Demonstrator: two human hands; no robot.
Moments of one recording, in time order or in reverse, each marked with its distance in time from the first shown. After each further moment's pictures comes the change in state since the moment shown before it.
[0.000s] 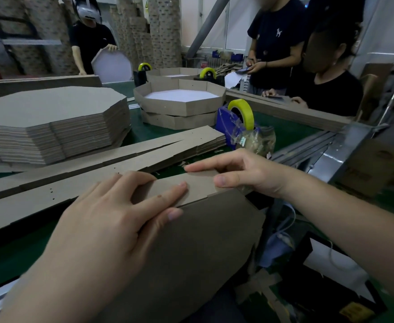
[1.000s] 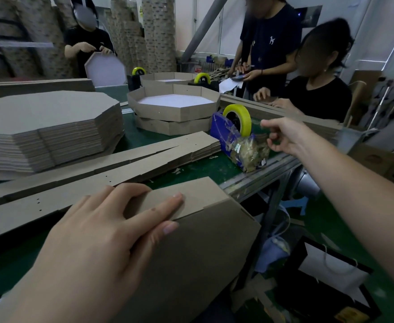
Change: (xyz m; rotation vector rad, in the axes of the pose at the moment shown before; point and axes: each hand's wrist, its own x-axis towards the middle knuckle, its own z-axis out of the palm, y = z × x) left_hand 0.002 -0.002 0.006 -0.041 0.022 -0.001; right_hand 0.002 0.075 -0.150 0.413 1.129 0.495
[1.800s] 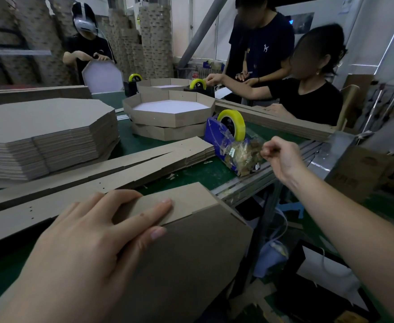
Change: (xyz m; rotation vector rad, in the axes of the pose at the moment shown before) left_hand -0.002 -0.004 0.005 -0.080 -0.012 -0.030; right_hand -0.023 0.049 -0.006 0.365 0.007 -0.274
